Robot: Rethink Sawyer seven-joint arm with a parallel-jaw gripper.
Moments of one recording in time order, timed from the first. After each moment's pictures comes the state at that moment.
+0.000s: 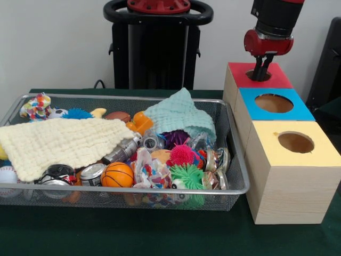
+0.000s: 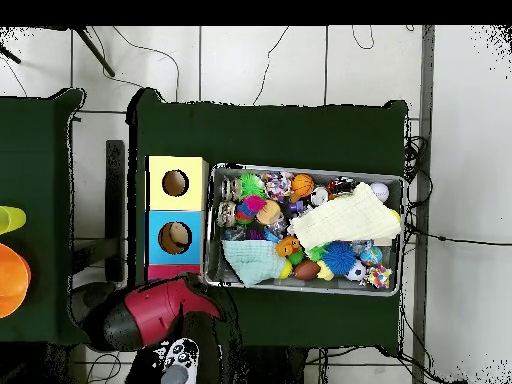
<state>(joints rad) 0.19 -0.78 -0.03 1.93 -0.24 0.43 1.78</state>
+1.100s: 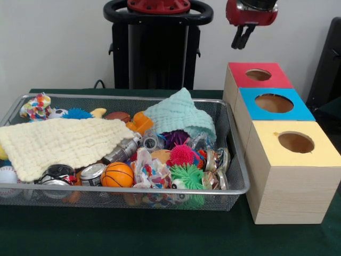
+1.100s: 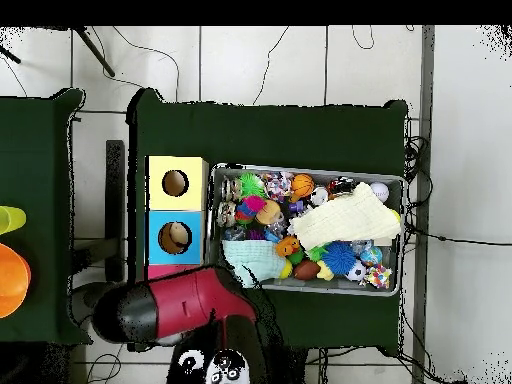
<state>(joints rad) 0.01 -0.92 0.07 1.95 -0.23 0.81 1.78</state>
